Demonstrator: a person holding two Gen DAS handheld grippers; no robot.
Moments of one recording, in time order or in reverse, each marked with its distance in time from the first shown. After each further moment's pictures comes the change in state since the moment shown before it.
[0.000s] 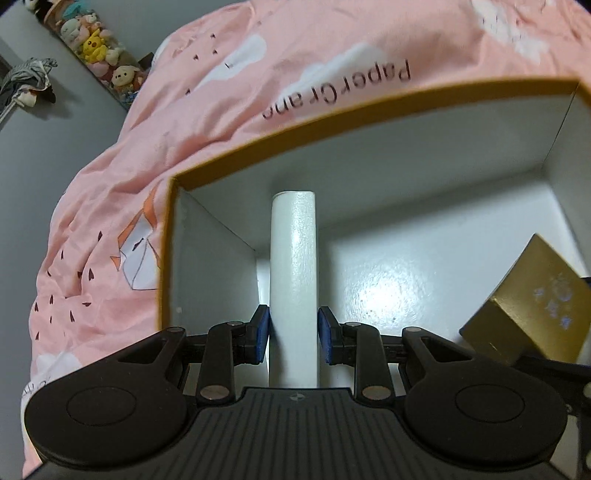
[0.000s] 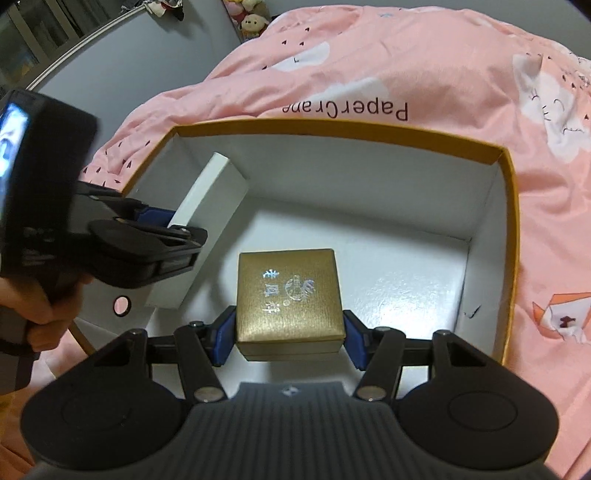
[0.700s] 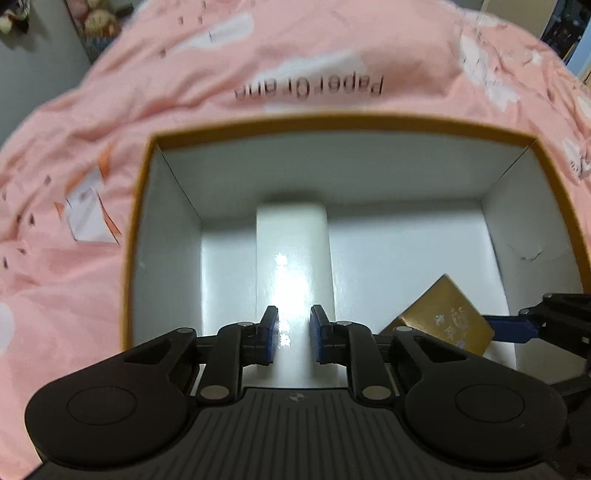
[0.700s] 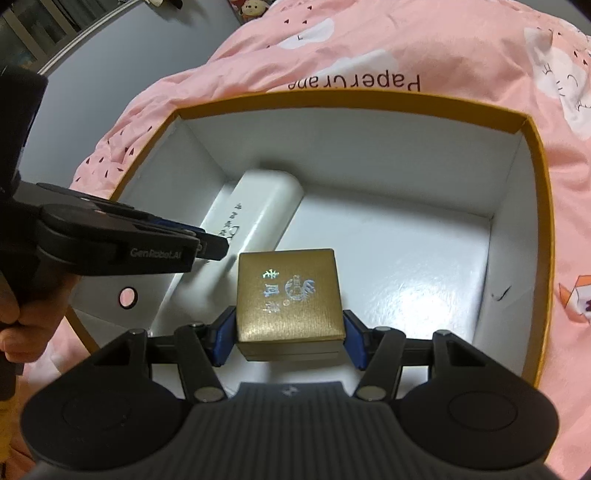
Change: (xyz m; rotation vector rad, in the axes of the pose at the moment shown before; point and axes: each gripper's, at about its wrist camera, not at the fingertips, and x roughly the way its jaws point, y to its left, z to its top) left arm -0.022 0.029 -0.011 -0.164 0.000 -0.315; right arm 0.012 0.004 -0.001 0.043 0.064 0.025
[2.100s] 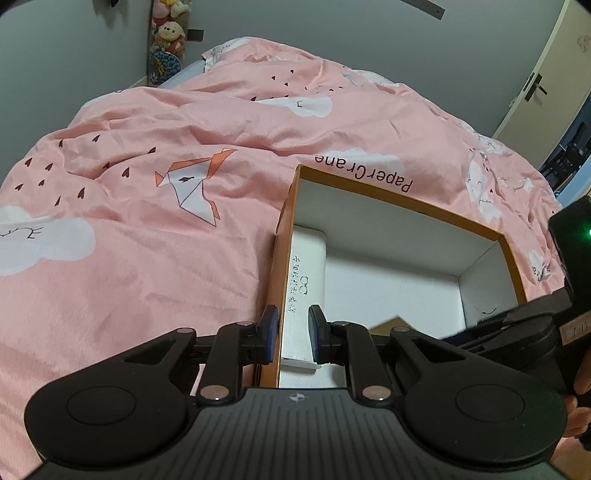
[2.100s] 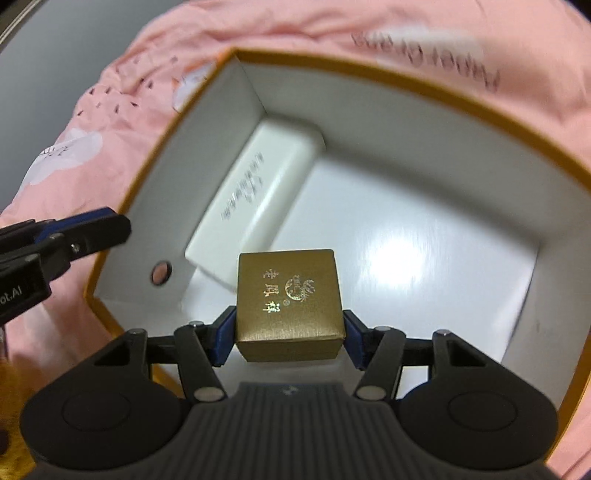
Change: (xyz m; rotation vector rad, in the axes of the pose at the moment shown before) left arm -0.077 0.088 -0.072 -0.298 -0.244 -0.114; right arm 0.025 0.055 0.036 -0.056 0.289 -0.034
